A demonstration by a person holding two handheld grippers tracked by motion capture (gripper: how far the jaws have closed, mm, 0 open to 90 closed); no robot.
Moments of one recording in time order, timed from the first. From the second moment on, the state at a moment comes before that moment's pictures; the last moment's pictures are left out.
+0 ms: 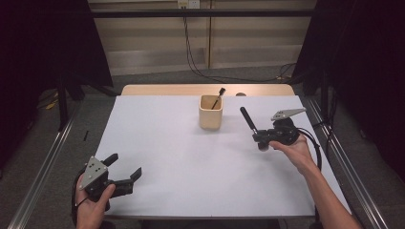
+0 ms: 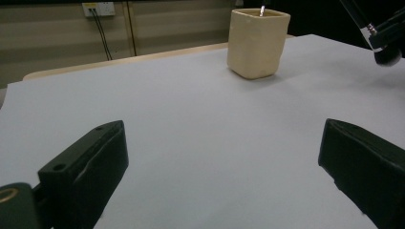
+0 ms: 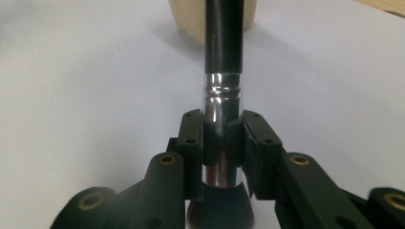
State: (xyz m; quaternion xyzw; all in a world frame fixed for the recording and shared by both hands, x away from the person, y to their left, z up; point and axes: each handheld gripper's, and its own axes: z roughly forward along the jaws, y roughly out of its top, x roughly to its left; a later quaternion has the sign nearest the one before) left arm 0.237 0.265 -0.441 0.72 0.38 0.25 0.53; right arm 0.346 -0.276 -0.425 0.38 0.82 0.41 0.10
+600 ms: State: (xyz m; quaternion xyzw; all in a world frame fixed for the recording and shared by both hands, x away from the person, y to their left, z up) left arm 0.238 0.254 -0.439 0.73 0.35 0.24 0.54; right arm 0.328 -0.255 -0.417 0.33 0.83 0.44 0.07
